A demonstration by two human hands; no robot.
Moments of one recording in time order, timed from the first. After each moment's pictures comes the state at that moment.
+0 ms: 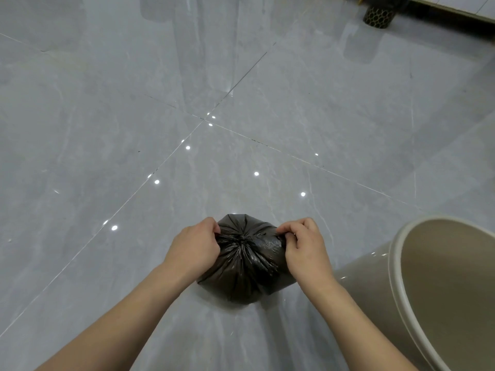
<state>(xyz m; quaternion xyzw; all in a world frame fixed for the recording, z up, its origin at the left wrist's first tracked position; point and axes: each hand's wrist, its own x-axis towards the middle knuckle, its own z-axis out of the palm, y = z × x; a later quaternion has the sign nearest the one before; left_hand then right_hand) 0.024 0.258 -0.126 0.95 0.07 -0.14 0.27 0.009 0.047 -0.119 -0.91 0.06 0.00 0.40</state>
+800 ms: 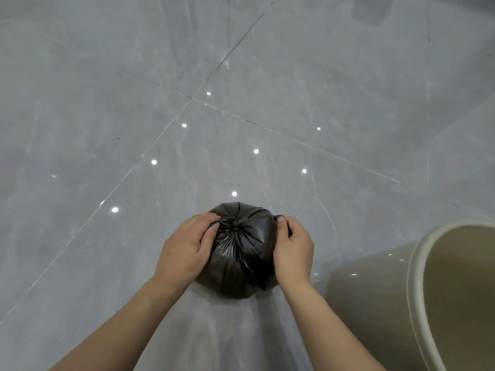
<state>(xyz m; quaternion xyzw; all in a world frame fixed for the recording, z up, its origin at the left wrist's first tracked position) 0.037 0.256 -0.176 0.93 -0.02 -0.01 0.36 0.036 0.068 -0.161 -0.84 0.26 -0.03 0.47</state>
